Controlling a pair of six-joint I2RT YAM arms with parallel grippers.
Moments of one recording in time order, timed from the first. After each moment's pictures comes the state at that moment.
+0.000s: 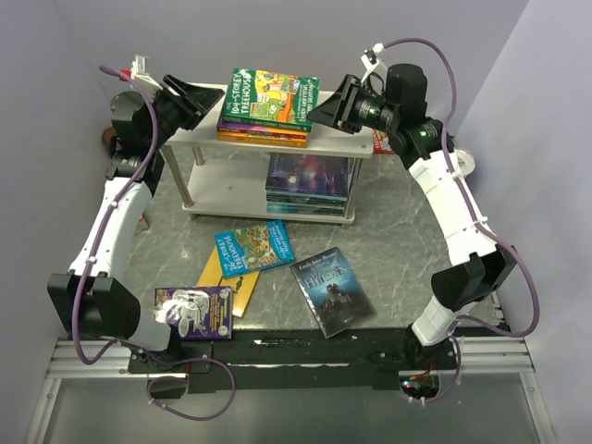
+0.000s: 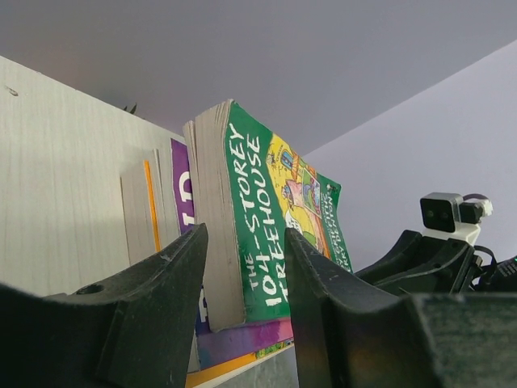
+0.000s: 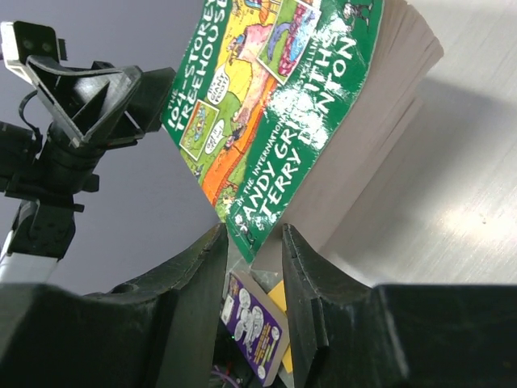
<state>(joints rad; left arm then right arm) -0.08 1.46 1.49 0.08 0.43 -0.97 0.34 1.66 1.95 -0.50 -0.54 0.66</state>
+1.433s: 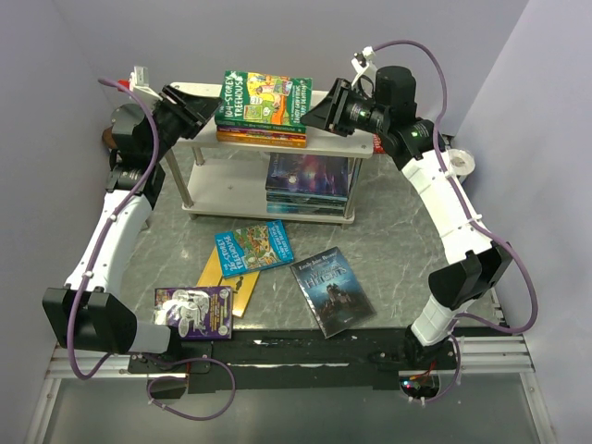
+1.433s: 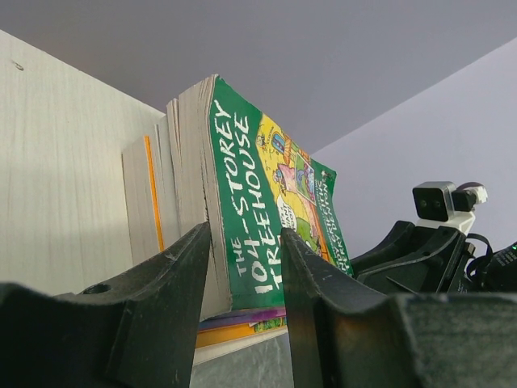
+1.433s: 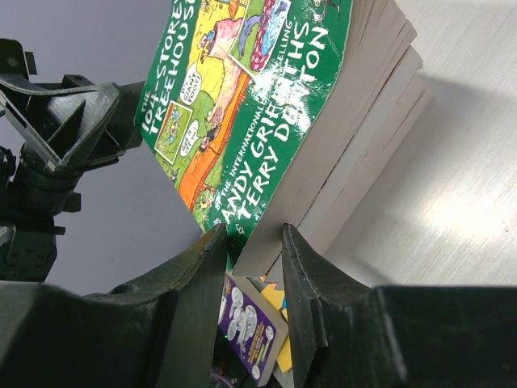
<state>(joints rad) -0.10 1.37 1.38 0.12 0.39 -0.96 0.39 1.69 1.97 -0.53 -0.49 0.64</state>
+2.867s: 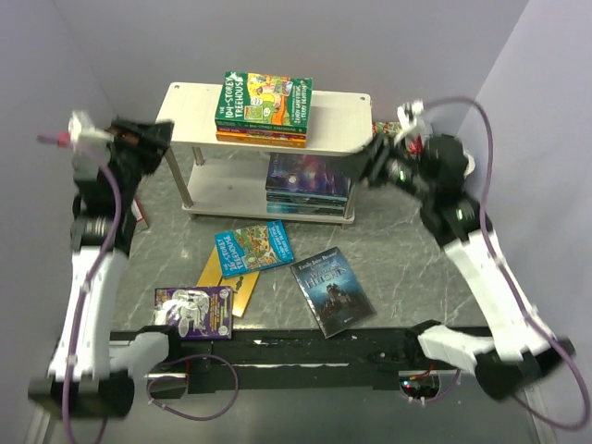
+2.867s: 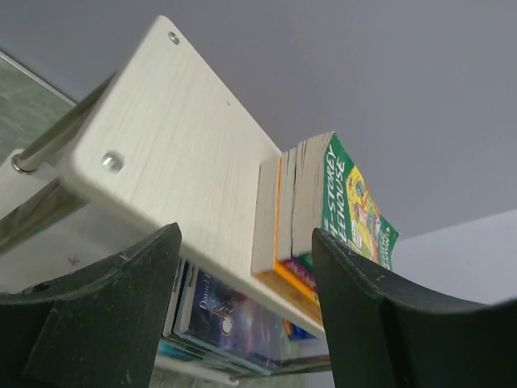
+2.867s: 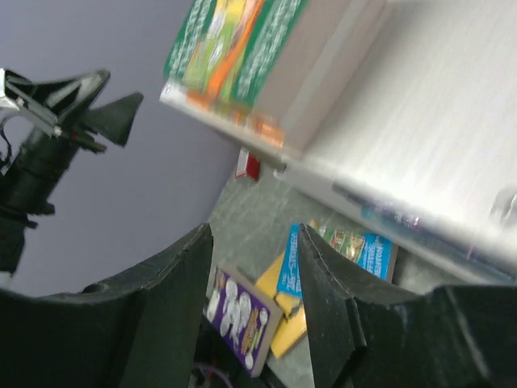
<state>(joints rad) 0.02 1.10 1.29 -0.18 0.10 -0.96 0.34 1.22 1.47 -0.37 -0.43 0.66</state>
